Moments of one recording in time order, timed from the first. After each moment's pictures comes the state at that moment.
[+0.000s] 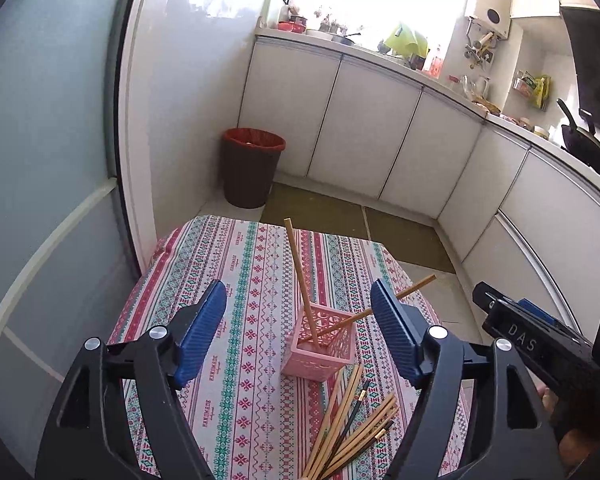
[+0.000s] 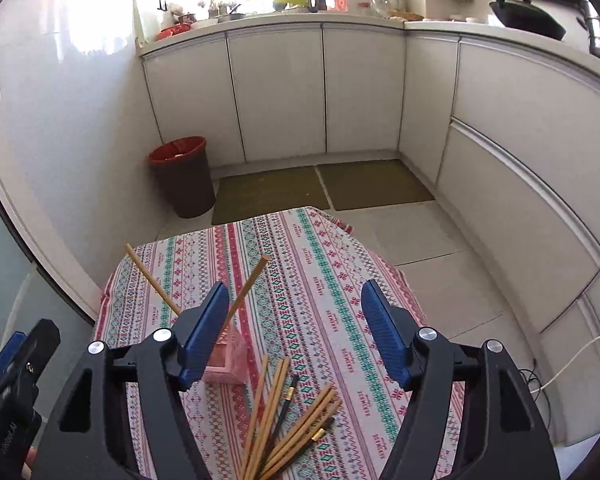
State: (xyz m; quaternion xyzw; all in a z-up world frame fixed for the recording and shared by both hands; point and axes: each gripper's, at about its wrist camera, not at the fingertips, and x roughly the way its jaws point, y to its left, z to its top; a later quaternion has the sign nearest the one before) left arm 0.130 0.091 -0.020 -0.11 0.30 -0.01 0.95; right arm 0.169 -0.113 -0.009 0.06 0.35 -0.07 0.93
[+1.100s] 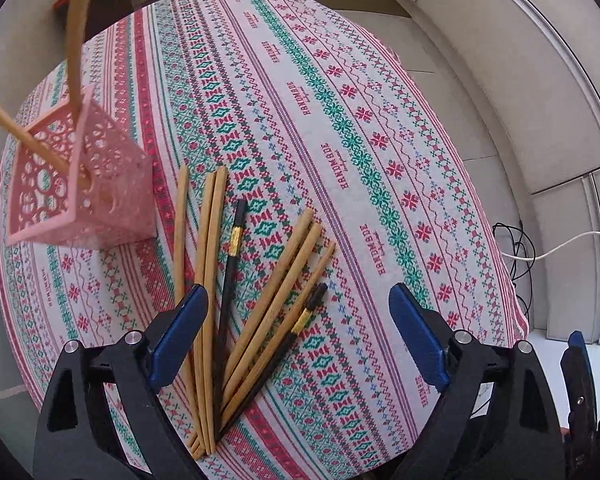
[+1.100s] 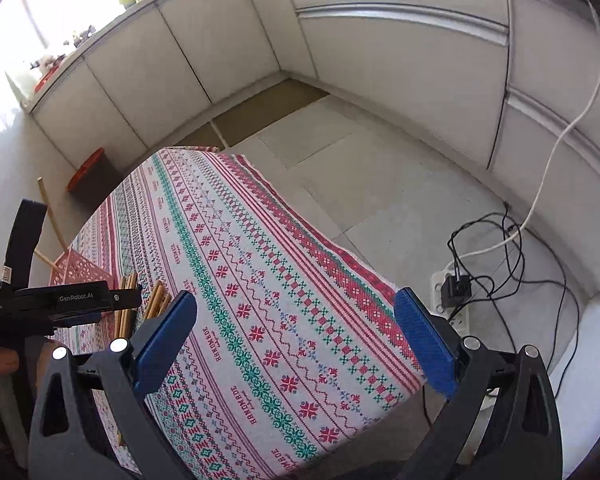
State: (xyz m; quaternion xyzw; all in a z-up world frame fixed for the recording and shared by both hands) left arm 0.218 -0.098 -0.209 0.08 0.64 -0.16 0.75; right arm 0.021 -0.310 -0.164 0.27 0.40 -0.17 0.86
